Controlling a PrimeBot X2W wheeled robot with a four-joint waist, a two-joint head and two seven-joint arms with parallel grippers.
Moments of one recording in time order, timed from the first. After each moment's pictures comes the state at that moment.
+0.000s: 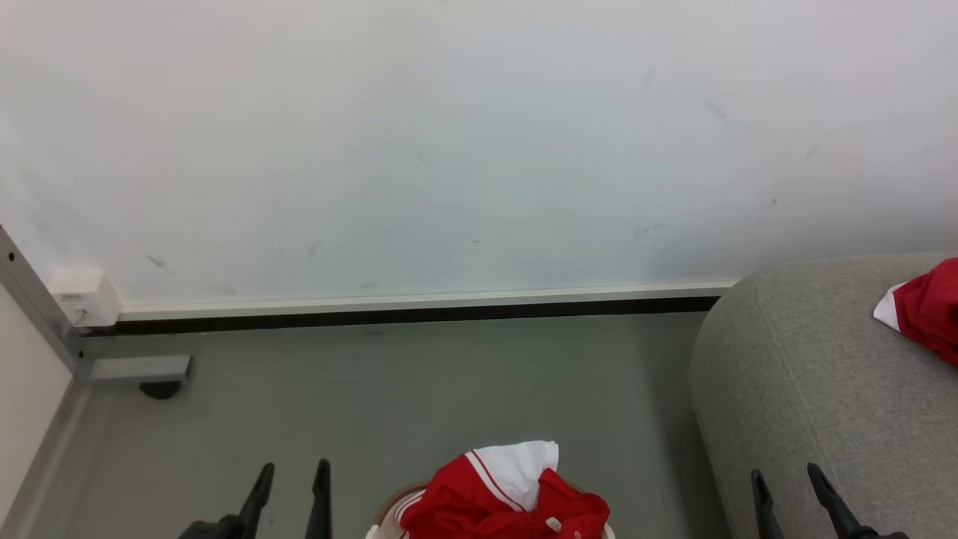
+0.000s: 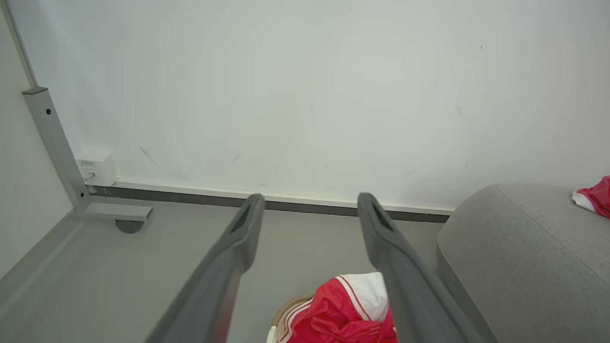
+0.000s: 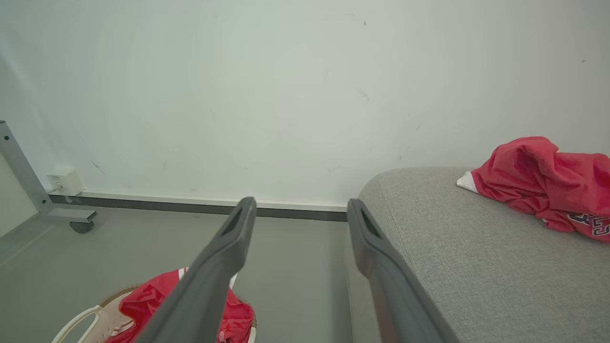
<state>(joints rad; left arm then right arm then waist) 0.02 0.06 -0.09 0.26 -0.22 -0.03 -0.26 0.04 -0.05 0.02 0.29 0.12 0.13 -0.26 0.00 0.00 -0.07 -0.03</state>
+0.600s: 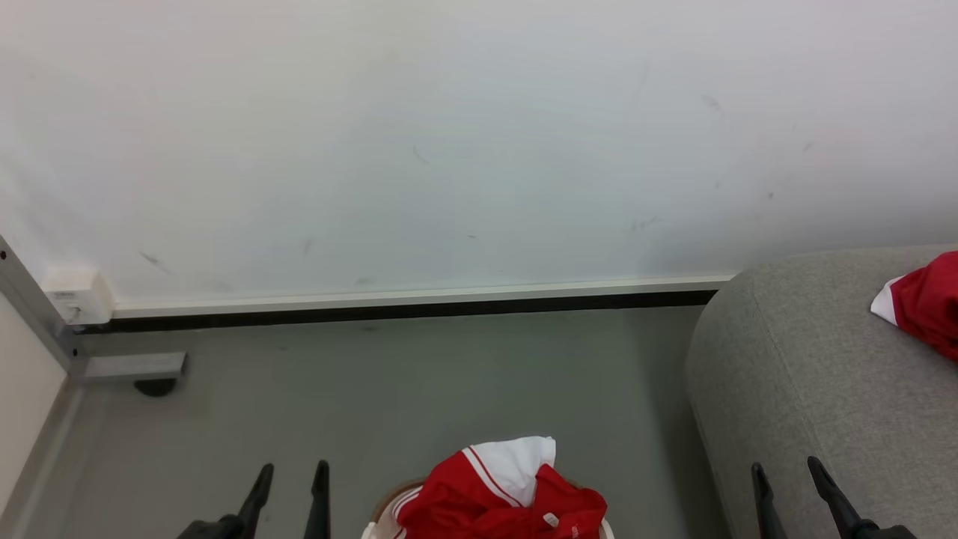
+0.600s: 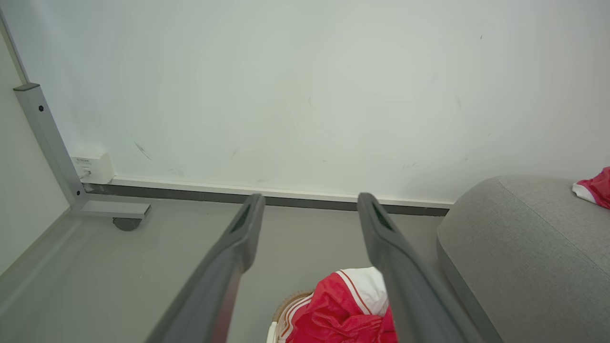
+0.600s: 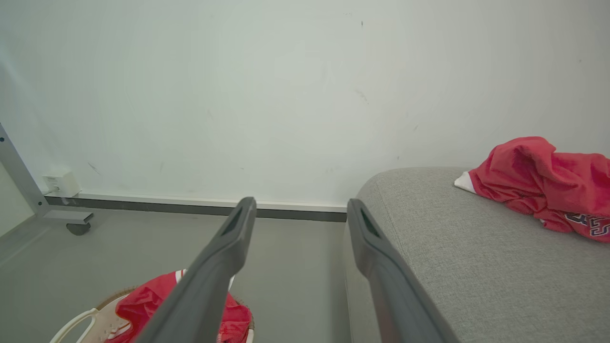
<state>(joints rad) 0.01 0.05 -0.06 0.28 -0.19 -0.07 -0.26 0.03 -0.05 0.02 0.29 0.12 0.13 -0.26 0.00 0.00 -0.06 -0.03</state>
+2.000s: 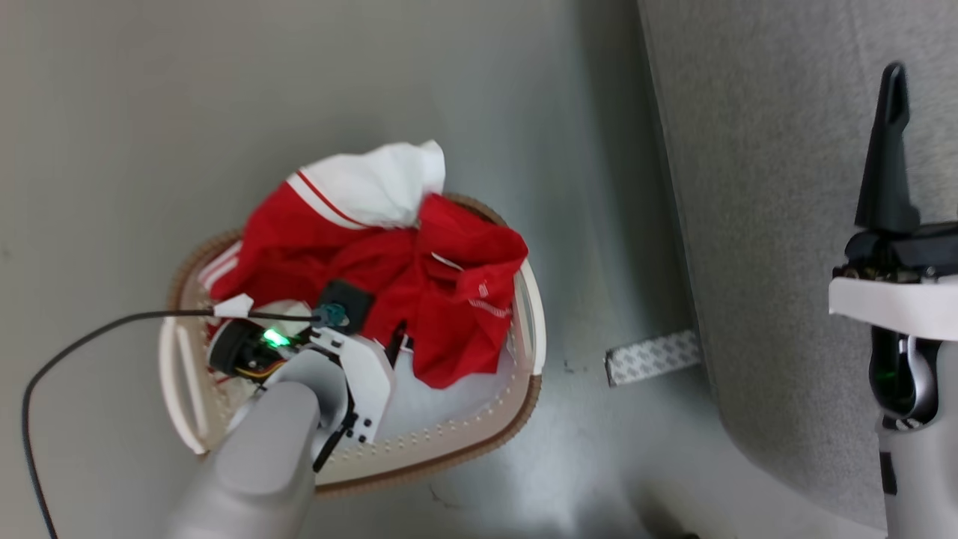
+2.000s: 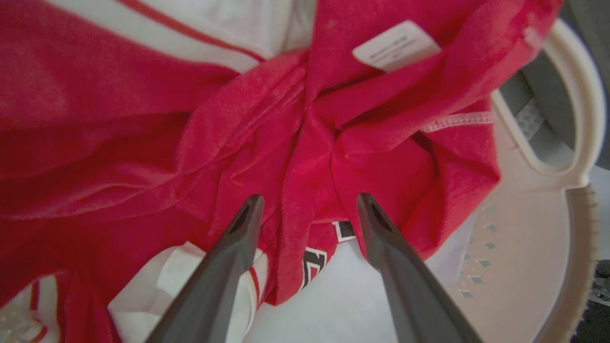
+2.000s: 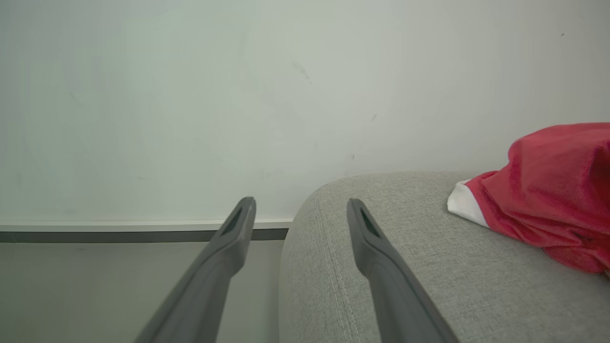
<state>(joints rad) -0.73 0.12 -0.43 0.91 -0.05 -0.12 0.00 -0.55 -0.05 -0.04 0.05 0.23 0.13 -0.26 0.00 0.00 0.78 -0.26</state>
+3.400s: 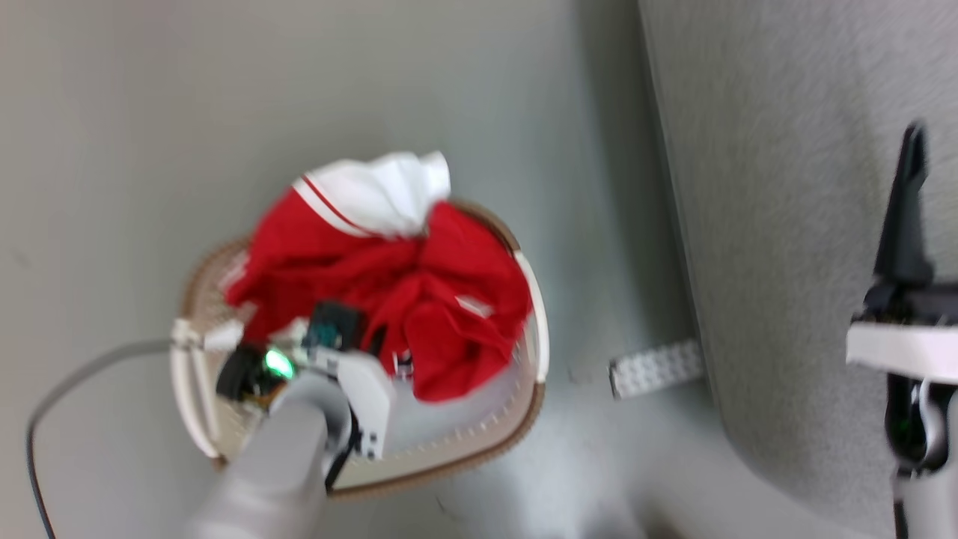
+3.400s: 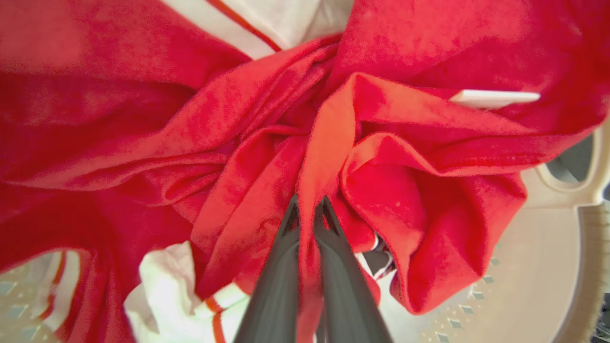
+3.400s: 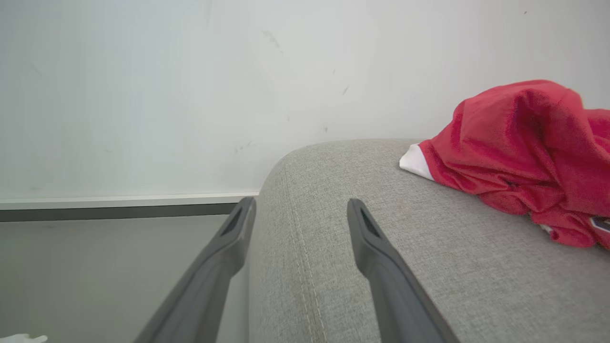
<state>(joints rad) -0.82 0.06 -0.47 1.19 -0.14 -0.09 -0.22 -0.45 -0.05 -0.11 0.05 0.21 0.13 -0.26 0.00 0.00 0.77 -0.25</state>
